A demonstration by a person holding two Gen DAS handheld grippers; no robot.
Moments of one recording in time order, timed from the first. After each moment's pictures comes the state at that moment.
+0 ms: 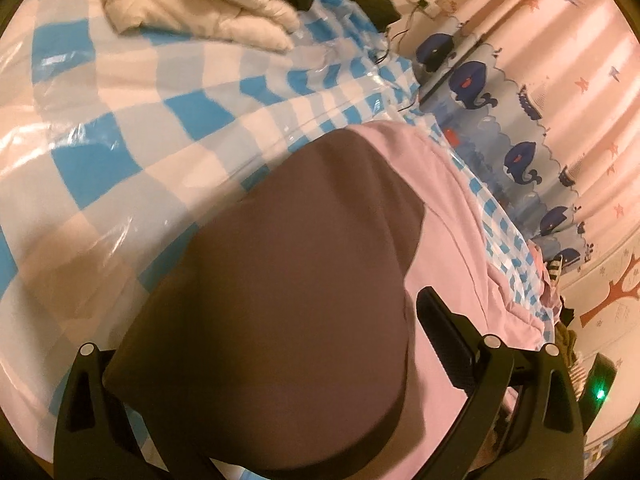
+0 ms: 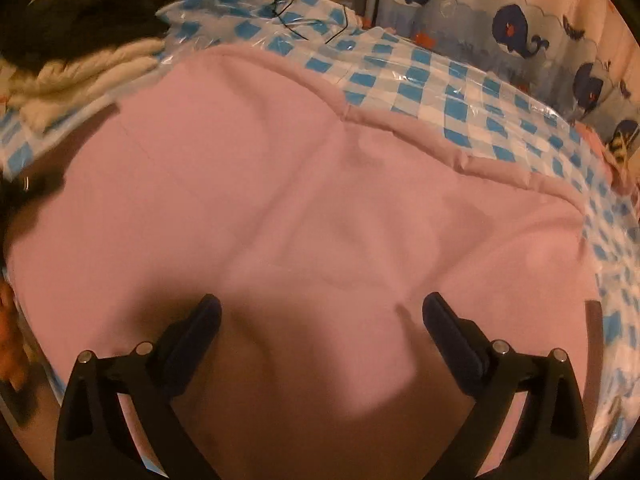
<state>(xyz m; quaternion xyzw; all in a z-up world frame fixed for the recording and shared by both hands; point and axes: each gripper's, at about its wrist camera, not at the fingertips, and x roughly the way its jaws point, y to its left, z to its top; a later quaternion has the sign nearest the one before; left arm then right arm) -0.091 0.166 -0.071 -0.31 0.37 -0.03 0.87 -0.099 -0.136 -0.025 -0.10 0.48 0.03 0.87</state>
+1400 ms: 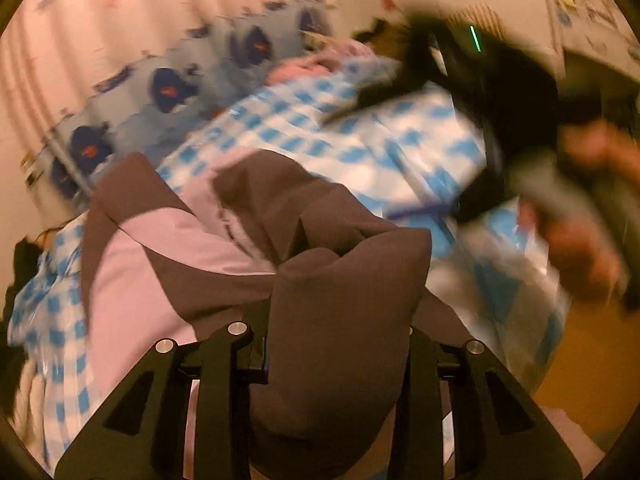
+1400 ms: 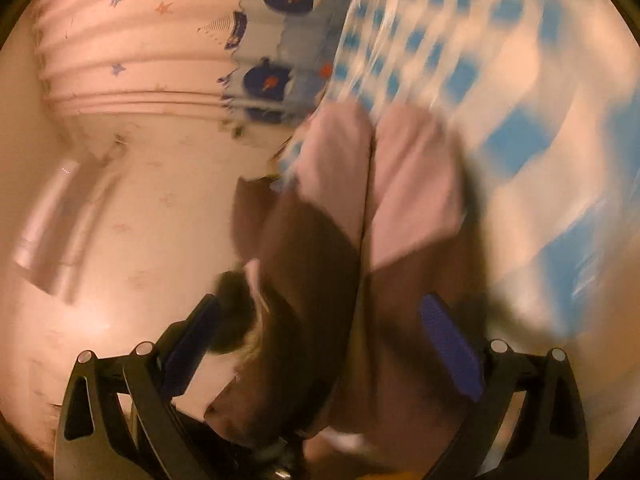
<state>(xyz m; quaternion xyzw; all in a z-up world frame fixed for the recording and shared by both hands) -0.238 -0.321 0.016 0.29 0.26 -0.36 0.85 -0.204 -0.522 -0.012 0.54 0.32 0.17 0.76</state>
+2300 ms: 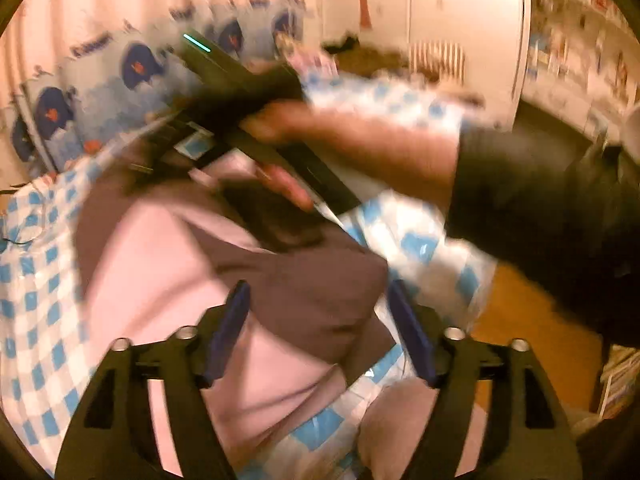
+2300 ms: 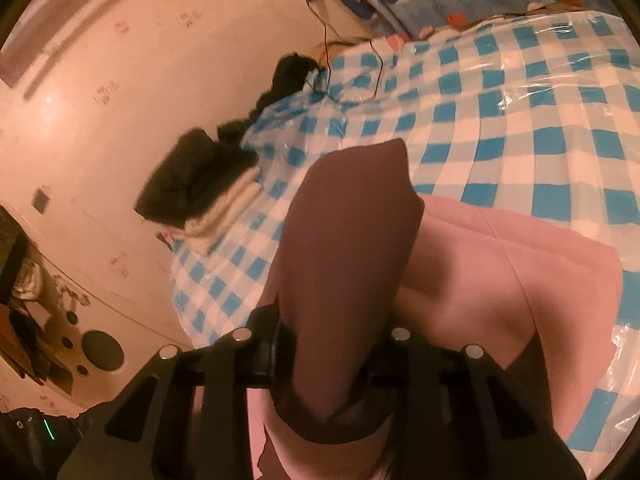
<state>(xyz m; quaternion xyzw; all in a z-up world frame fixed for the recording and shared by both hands) -0.250 -0.242 0.112 0.18 0.31 -0.45 0.82 -0.042 -0.418 0.063 0.23 0.43 0.33 0.81</state>
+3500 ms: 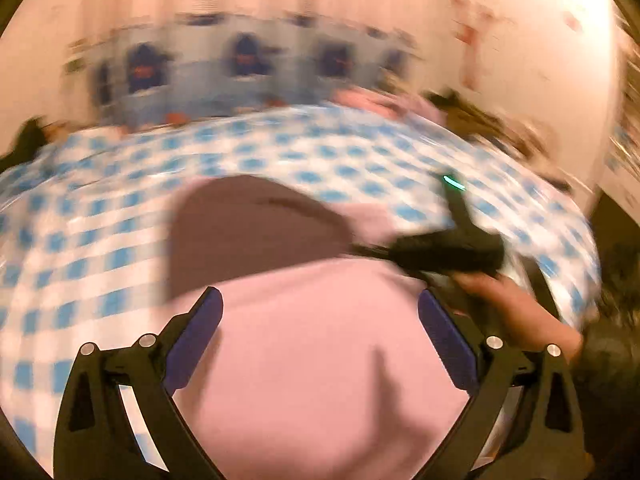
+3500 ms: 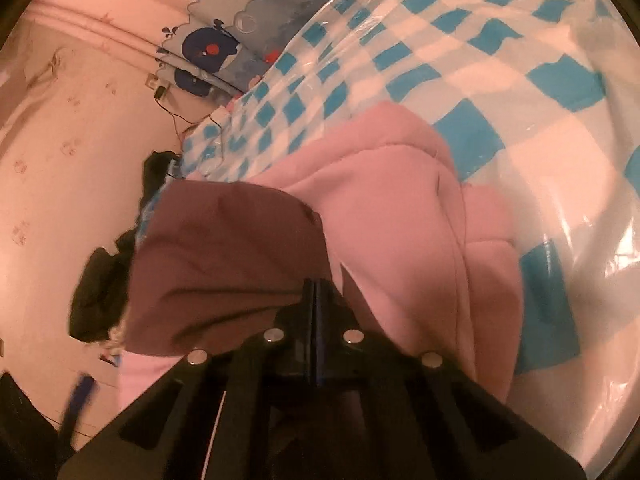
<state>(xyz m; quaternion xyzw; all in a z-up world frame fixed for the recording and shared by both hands) -0.152 -0.187 0.064 0.05 0.30 -0.30 0.90 -0.081 -0.510 -0.063 0.36 0.41 0.08 0.83</state>
